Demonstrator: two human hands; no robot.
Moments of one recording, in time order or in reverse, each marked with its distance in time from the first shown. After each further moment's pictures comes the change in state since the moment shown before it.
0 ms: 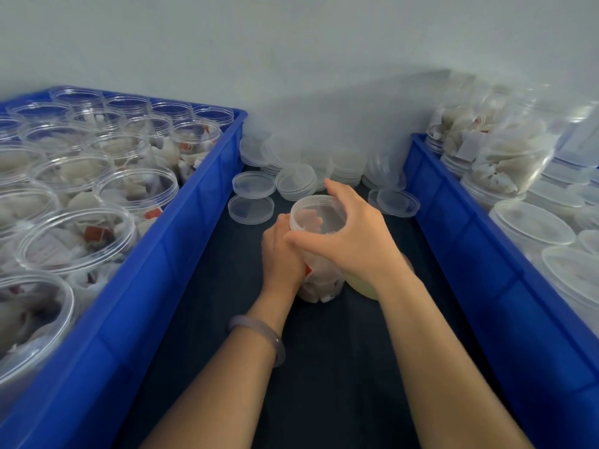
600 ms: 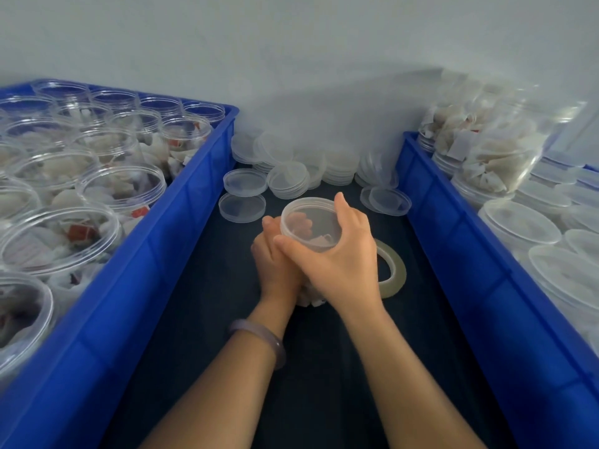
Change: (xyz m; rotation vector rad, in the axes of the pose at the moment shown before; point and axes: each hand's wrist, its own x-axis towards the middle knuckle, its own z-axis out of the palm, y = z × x) left_hand -0.014 -0.004 0.007 -0.198 0.134 -0.090; right_hand -0.021 0.016 0.027 0.155 0.220 0.028
